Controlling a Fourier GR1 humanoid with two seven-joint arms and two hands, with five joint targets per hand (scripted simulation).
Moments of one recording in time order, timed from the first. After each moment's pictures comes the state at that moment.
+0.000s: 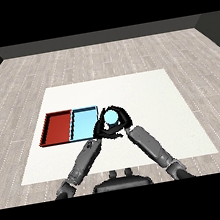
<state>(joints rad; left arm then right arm) -0.44 0.00 -0.45 -1.00 0.33 0.25 -0.42 -0.50 0.00 0.42 -1.25 -0.21 -0.24 -0.29</state>
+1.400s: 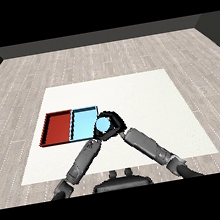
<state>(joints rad) -0.46 0.04 -0.53 -1.02 0.22 0.52 -0.41 -0.58 -0.03 0.61 -1.22 -0.30 -0.36 -0.33</state>
